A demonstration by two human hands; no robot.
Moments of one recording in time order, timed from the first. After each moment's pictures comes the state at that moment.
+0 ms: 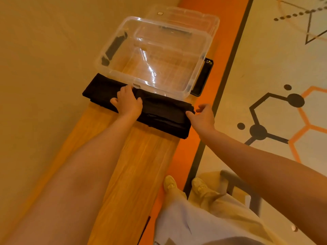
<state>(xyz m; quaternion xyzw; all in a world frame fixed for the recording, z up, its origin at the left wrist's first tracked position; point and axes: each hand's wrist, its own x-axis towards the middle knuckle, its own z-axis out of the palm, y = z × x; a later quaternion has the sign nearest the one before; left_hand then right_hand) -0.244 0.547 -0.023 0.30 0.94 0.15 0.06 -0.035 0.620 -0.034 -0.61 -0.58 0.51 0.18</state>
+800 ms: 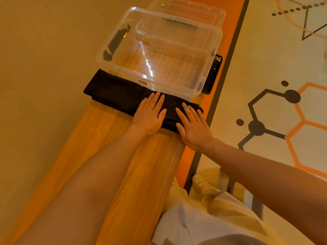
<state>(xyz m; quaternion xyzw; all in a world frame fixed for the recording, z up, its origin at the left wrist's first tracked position) -0.233 0.522 -0.072 0.59 0.80 -0.01 0.13 -0.044 0.584 -0.072 -0.34 -0.92 0.18 -0.03</state>
